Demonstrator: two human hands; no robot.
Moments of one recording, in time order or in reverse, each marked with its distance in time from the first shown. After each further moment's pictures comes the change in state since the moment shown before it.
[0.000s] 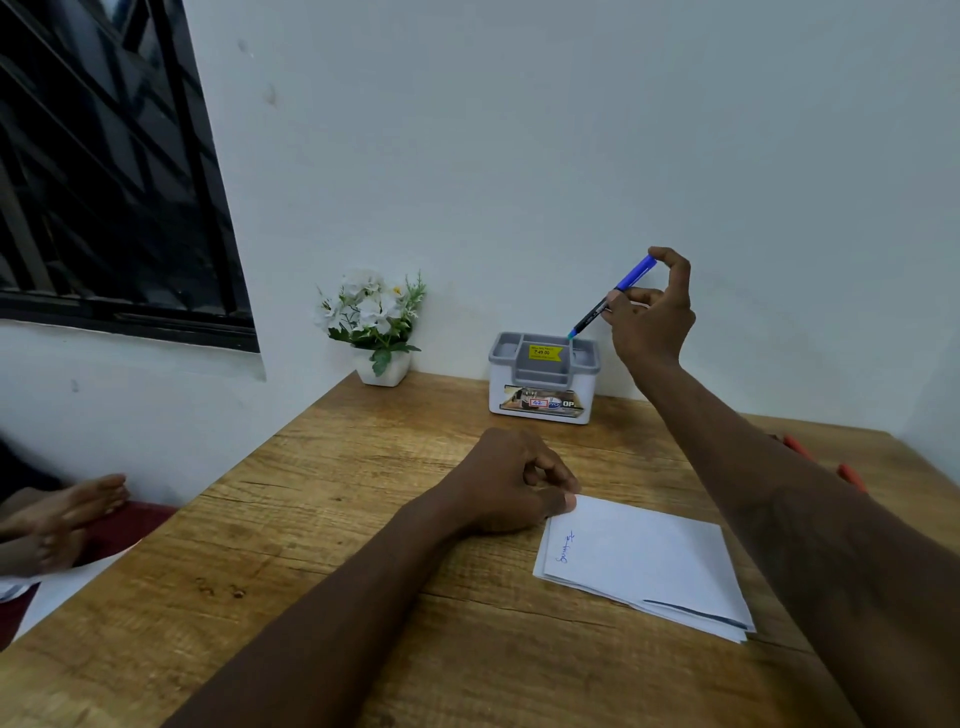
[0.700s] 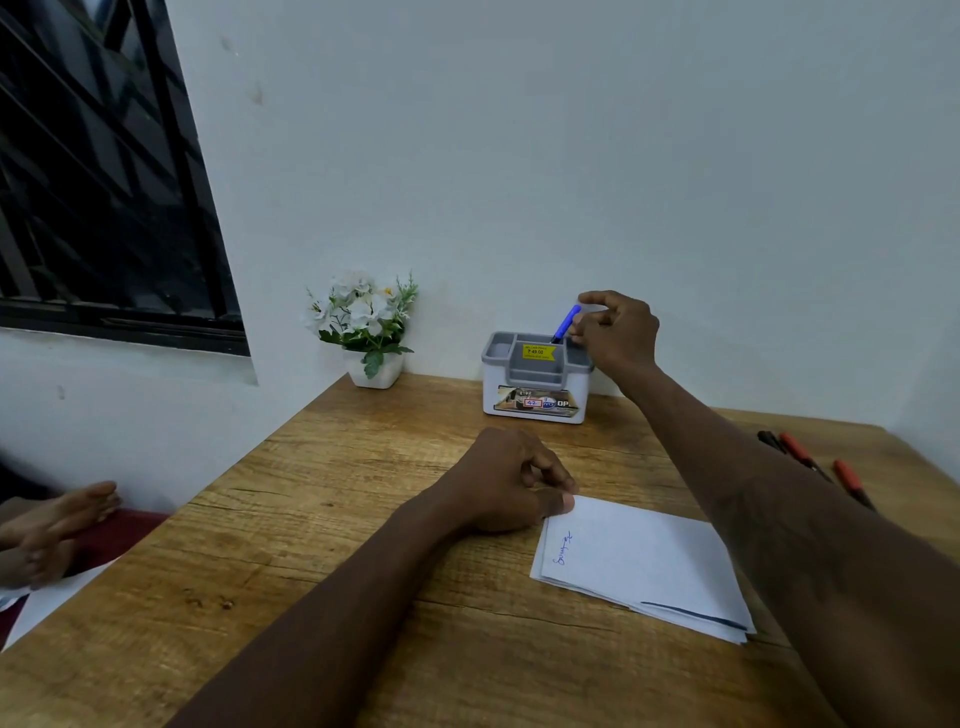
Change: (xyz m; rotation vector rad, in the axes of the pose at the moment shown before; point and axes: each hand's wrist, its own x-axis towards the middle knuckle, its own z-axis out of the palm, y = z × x) left_hand 0.005 0.001 -0.001 0.013 -0.020 0.040; right_hand -0.006 0.013 0.007 -0.186 -0.269 0.061
